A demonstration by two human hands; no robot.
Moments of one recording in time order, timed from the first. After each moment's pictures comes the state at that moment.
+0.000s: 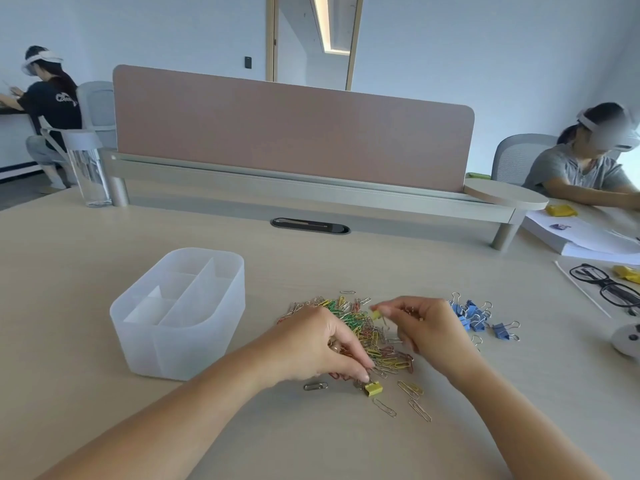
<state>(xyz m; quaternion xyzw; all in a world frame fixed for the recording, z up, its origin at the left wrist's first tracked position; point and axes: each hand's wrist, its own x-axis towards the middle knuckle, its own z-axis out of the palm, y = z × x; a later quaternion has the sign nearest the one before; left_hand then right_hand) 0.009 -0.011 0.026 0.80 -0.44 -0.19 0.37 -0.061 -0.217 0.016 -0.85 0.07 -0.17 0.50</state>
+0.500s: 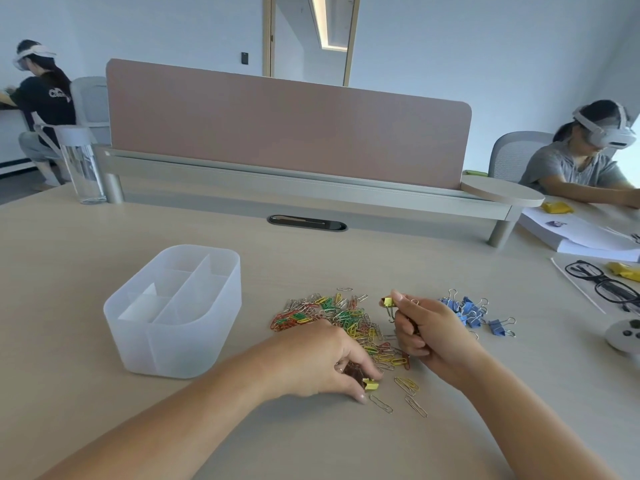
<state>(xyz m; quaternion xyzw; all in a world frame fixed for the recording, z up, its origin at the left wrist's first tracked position) -0.002 -0.018 0.026 0.82 -0.50 -0.18 0.21 -0.060 -0.221 0.013 -0.67 0.13 -0.04 0.73</state>
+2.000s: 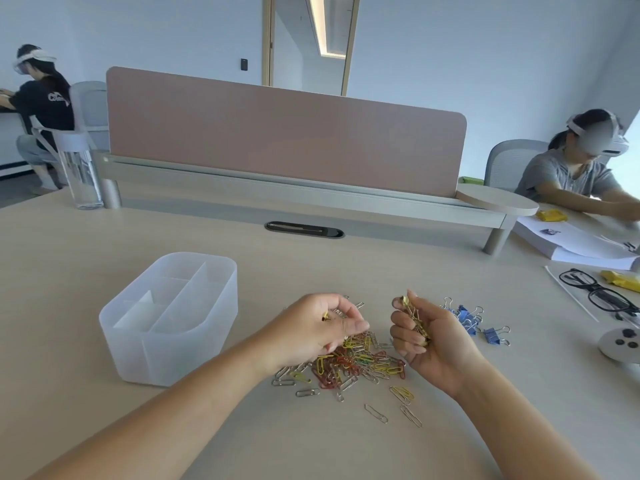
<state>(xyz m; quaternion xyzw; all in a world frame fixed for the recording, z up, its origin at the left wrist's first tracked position) 0.017 -0.023 0.031 0.73 -0.36 -0.23 0.53 -0.057 -0.225 0.019 -0.40 0.12 0.00 0.91</state>
